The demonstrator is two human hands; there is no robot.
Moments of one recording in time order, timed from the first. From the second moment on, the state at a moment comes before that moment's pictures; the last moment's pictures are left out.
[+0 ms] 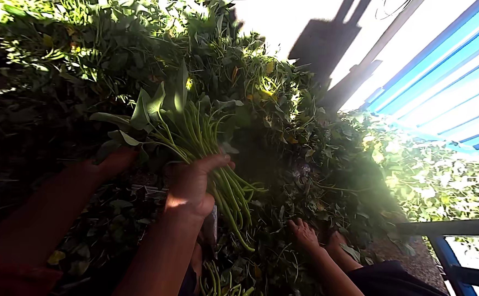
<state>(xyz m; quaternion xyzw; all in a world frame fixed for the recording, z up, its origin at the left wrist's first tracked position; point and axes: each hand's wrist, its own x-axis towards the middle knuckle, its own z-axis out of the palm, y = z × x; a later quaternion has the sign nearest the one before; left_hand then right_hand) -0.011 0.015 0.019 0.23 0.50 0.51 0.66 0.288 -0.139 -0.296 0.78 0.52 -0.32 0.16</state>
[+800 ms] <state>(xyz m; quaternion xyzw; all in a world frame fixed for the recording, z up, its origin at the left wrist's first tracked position) -0.011 0.010 0.021 0.22 0.52 0.50 0.66 0.307 -0.128 -0.208 0.63 0.37 -0.57 -0.37</state>
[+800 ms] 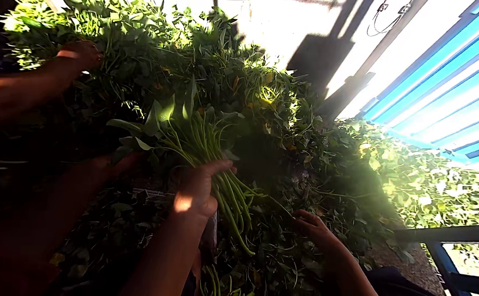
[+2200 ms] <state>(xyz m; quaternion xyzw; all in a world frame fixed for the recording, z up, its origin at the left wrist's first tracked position) -0.032 0.009 0.018 0.24 0.52 0.49 0.66 0.293 -0.170 -0.234 0.87 0.45 -0.18 -0.01</state>
